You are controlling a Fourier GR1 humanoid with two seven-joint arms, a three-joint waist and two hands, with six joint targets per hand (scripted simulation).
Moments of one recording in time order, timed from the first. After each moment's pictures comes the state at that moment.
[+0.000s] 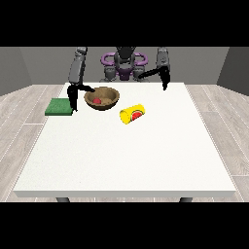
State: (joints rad) left arm -0.60 0.03 0.03 -1.17 -0.31 0.15 -0.21; right arm -0.44 -0.23 -0.29 -0.63 -0.20 0.25 -0.53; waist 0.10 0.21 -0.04
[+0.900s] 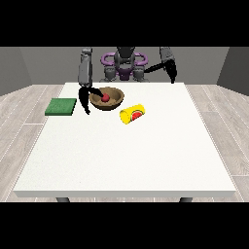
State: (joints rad) left arm -0.58 0.06 0.04 -1.20 -0.27 0.08 -0.18; right arm -0.49 -0.13 -0.29 -0.60 -0.22 0.09 -0.41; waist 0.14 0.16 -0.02
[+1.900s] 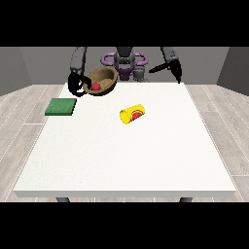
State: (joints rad) left arm -0.48 0.15 0.16 -1.06 -0.21 0.08 -0.26; right arm -0.58 -0.18 -0.17 -0.68 -0.12 -0.07 0.09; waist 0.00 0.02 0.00
